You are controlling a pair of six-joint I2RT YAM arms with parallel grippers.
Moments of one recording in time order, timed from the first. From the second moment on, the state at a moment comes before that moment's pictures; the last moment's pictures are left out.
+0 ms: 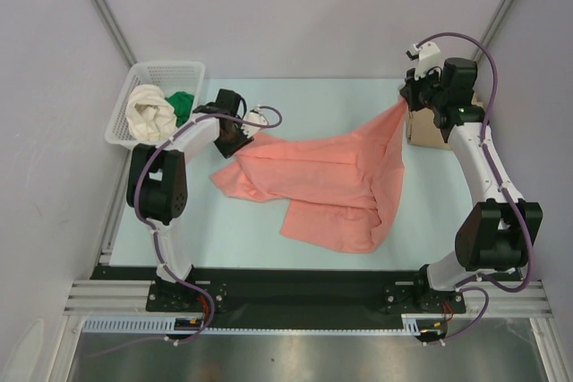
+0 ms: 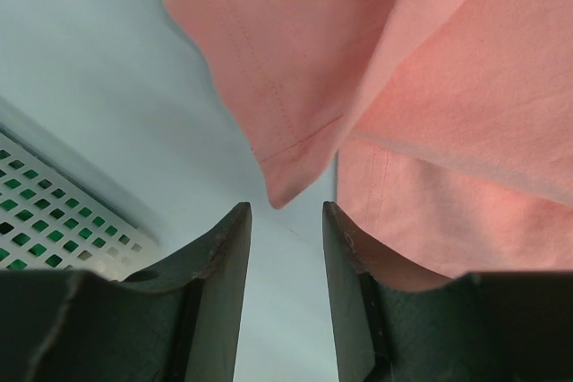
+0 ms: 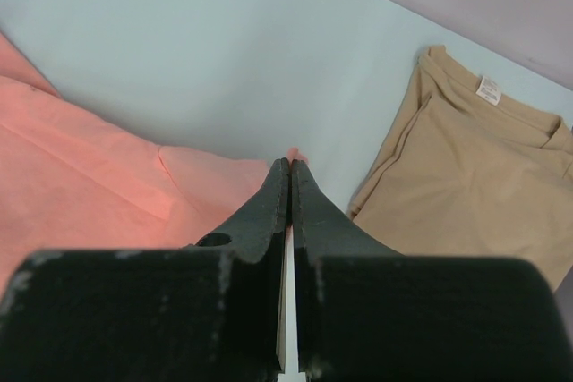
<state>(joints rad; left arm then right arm) -0.25 1.95 1.49 -0.69 -0.03 0.74 -0.01 1.52 1.40 -0.26 -0.36 -0.29</state>
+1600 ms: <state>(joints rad) -0.27 1.73 1.64 -0.72 -0.02 0.63 -0.01 1.55 1.54 -0.30 -0.25 -0.26</state>
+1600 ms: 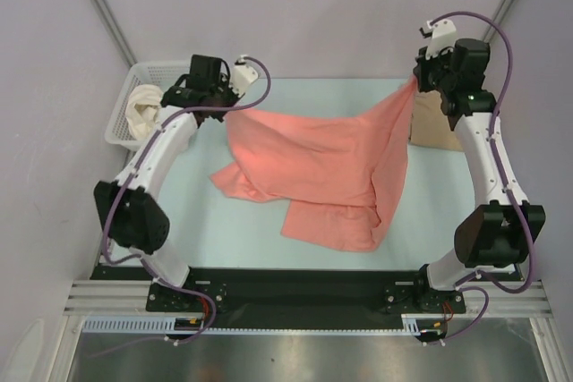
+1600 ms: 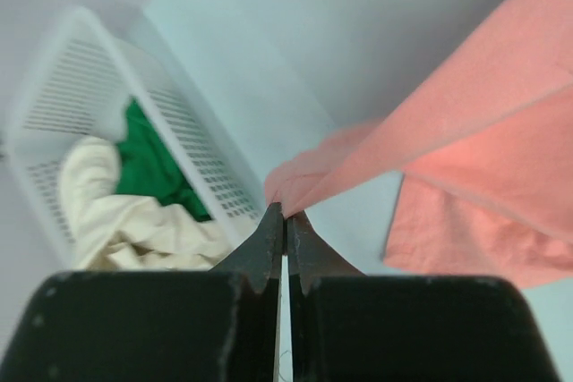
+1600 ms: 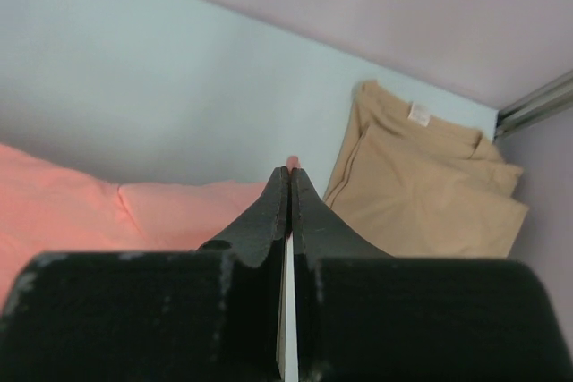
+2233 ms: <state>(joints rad) -0.34 1.16 1.80 -0.81 -0.03 0.55 -0.05 1.07 1.76 -0.58 -0.13 -0.28</state>
